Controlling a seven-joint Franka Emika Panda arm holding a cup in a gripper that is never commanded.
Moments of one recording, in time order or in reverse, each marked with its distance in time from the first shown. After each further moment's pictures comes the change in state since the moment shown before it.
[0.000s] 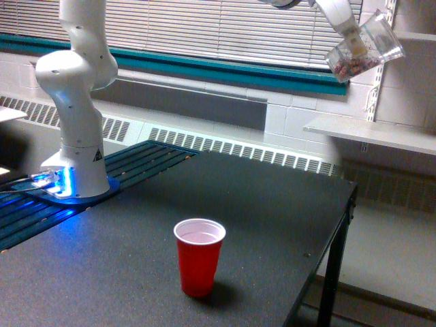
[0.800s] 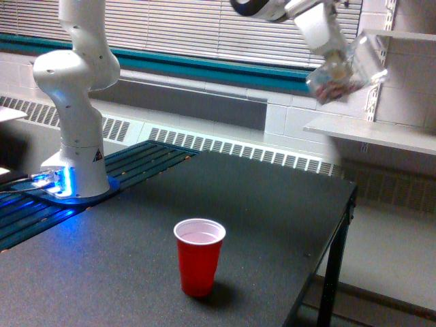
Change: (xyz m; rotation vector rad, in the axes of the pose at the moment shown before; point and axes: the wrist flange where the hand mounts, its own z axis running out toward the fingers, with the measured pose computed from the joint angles) arm 0.009 0.070 0.029 -0.064 -0.008 0.068
